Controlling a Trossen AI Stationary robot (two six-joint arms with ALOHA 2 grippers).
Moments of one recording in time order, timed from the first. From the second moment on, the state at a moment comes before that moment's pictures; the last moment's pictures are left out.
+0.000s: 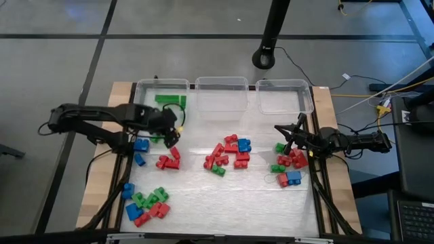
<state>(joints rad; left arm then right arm) 0.04 1.10 0.93 -0.98 -0.26 -0.59 0.10 0.03 0.01 0.10 0.43 -0.69</state>
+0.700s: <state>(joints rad) 0.03 1.10 0.64 -0.85 -0.41 -1.09 0.10 0.03 0.01 0.10 0.44 -0.69</state>
